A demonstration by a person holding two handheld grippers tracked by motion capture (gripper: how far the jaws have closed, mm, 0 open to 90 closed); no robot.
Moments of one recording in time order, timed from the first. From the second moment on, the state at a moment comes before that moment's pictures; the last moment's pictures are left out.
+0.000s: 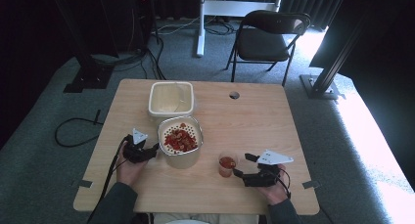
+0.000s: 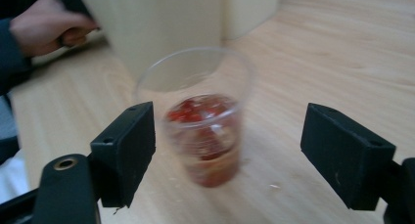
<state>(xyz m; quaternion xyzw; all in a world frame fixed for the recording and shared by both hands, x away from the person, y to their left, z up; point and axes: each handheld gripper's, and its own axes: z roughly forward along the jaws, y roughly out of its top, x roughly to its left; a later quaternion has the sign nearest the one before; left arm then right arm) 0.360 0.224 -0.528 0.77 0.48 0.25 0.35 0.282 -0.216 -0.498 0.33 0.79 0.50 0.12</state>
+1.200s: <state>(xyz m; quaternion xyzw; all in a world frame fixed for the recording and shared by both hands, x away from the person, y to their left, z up) 0.369 0.182 -0.524 0.79 0.41 0.25 0.37 0.307 -0.173 -0.521 0.27 0.80 0.51 0.15</state>
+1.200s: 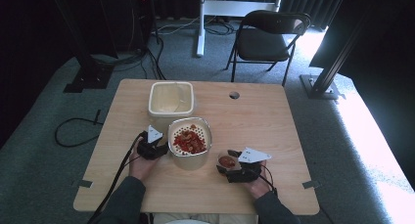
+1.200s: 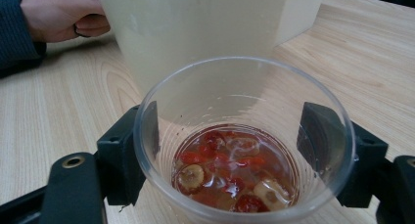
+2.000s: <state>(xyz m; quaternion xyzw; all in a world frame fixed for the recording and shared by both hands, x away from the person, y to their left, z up) 0.368 0.169 -0.524 0.80 0.41 0.24 0.37 0.310 -0.176 -0.528 0.29 0.79 0.52 0.12</state>
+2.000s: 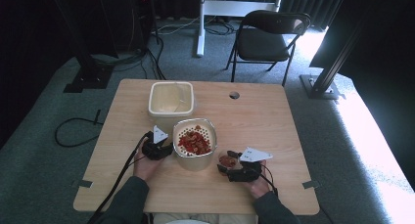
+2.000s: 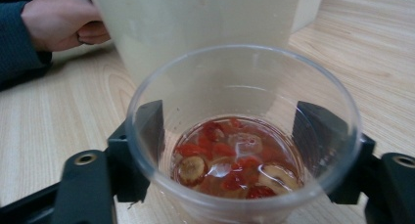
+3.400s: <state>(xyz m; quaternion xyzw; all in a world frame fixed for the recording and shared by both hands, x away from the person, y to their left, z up) 0.358 0.126 -0.530 0.82 0.37 0.22 0.38 0.307 -0.243 -0.471 0.35 0.74 0.53 0.23</state>
